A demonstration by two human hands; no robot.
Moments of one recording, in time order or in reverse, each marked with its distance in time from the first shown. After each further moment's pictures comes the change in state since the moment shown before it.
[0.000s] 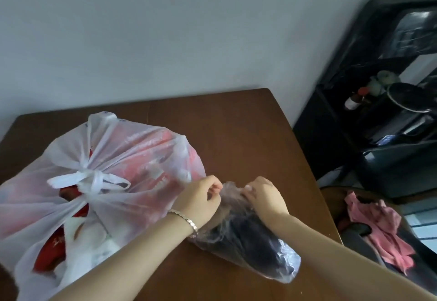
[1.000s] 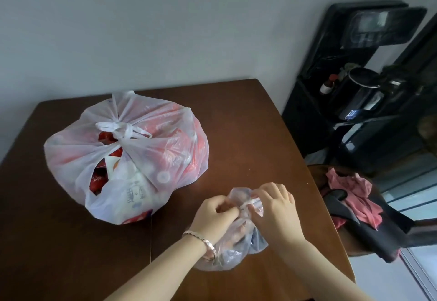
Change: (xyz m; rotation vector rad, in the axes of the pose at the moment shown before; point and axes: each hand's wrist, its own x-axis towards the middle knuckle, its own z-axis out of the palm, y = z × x) left_hand -0.163 0.019 0.052 -0.574 -0.056 -0.131; right_hand -0.196 -0.016 0.020 -0.207 0.363 -0.200
